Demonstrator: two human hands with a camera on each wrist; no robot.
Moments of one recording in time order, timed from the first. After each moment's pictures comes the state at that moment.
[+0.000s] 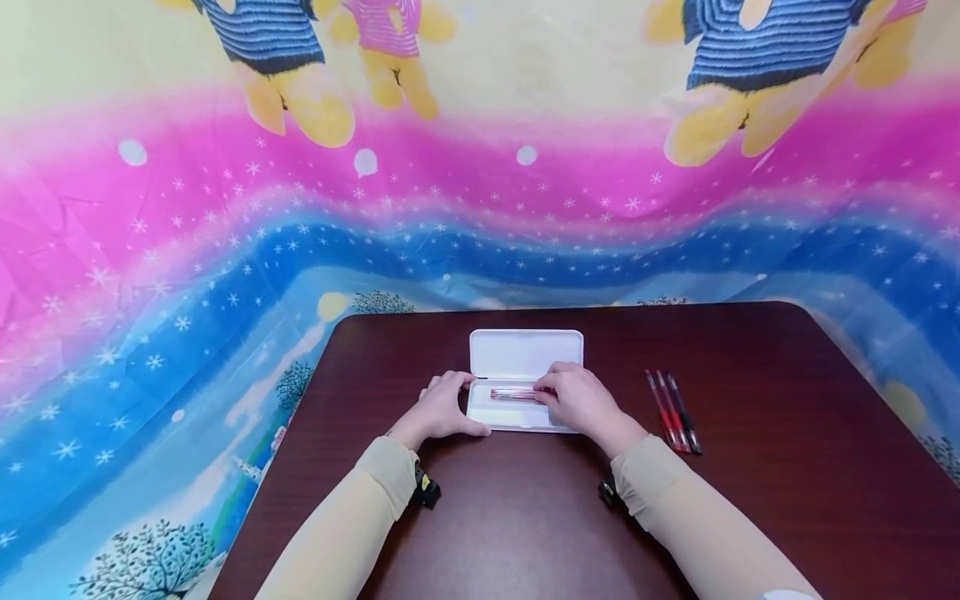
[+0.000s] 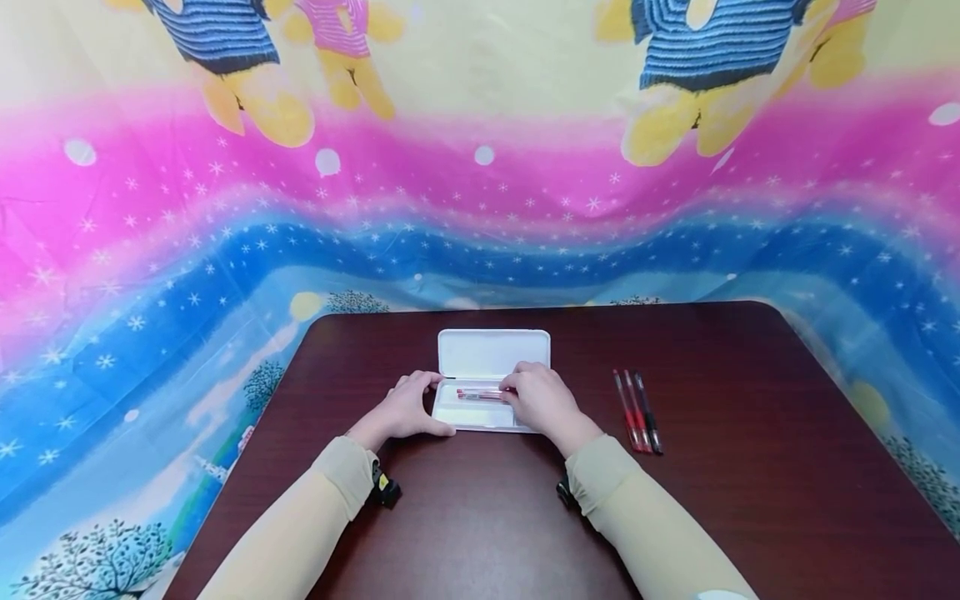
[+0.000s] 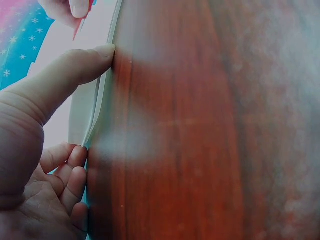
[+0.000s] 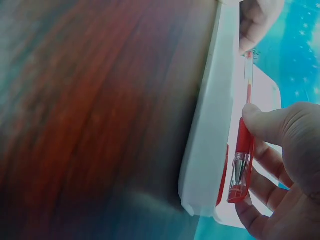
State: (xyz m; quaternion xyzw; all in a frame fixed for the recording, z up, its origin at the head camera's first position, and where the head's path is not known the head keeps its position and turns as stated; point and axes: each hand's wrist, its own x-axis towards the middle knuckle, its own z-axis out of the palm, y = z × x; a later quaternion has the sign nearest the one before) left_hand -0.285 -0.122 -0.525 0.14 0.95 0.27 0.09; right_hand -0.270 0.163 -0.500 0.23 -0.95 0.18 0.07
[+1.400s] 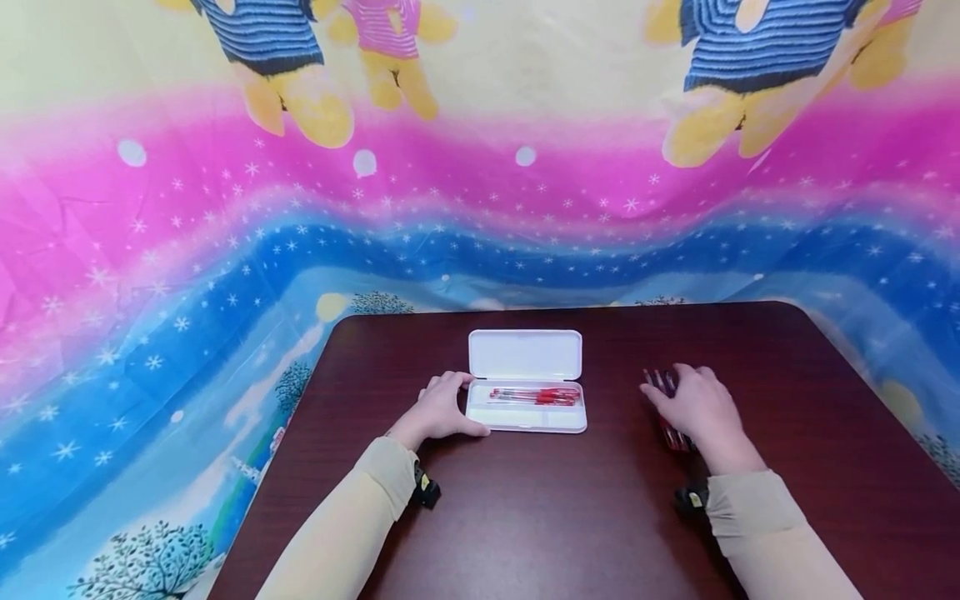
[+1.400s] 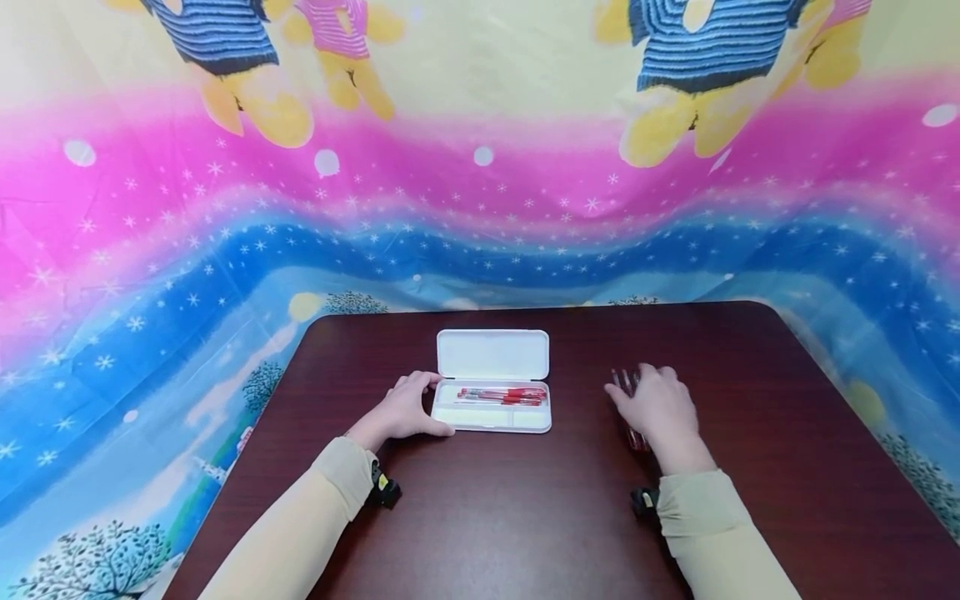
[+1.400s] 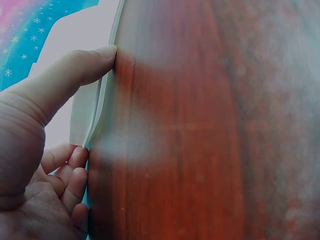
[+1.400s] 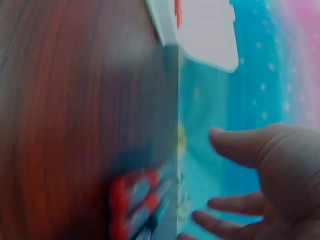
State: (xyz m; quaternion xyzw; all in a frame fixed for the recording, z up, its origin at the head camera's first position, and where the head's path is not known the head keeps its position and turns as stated) left_hand -0.284 -0.122 -0.526 0.14 0.95 0.26 0.08; right_hand -0.233 0.310 -0.483 -0.03 -0.98 0.21 0.02
